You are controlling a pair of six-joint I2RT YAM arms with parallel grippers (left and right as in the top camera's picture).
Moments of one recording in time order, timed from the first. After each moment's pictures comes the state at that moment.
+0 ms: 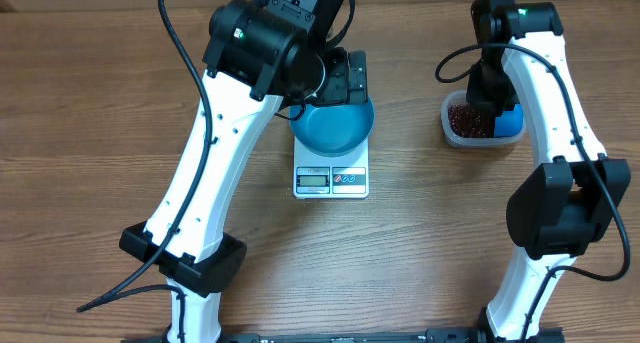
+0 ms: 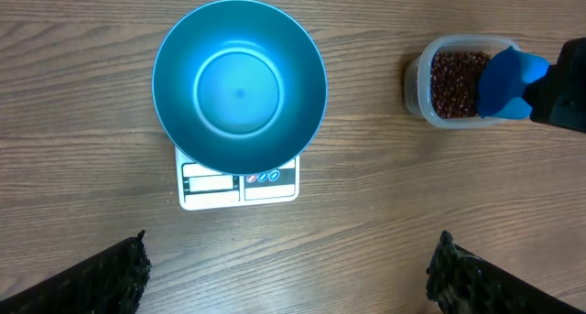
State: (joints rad) left arm -0.54 2.05 2.61 -1.69 0.08 -0.57; right arm 0.05 2.09 2.01 -1.46 0.35 0.31
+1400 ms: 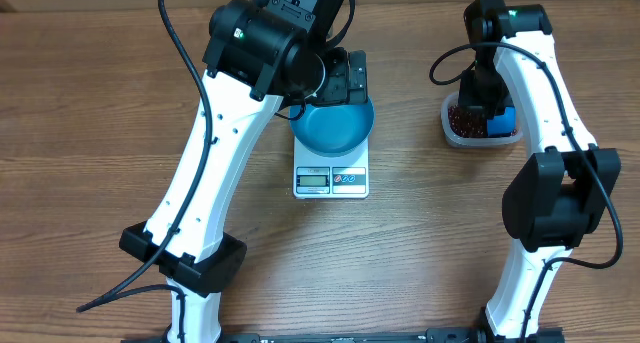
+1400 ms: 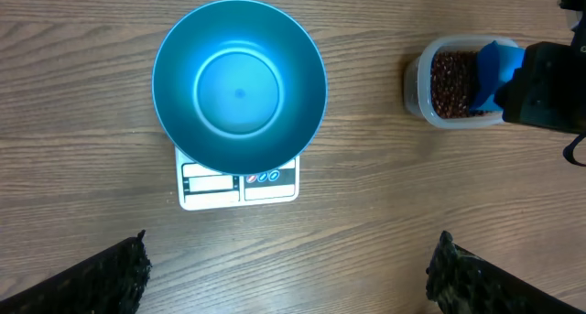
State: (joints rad) left arm -0.54 2.05 2.61 -1.69 0.08 -0.57; right arm 0.05 2.14 2.01 -1.46 0.28 0.28
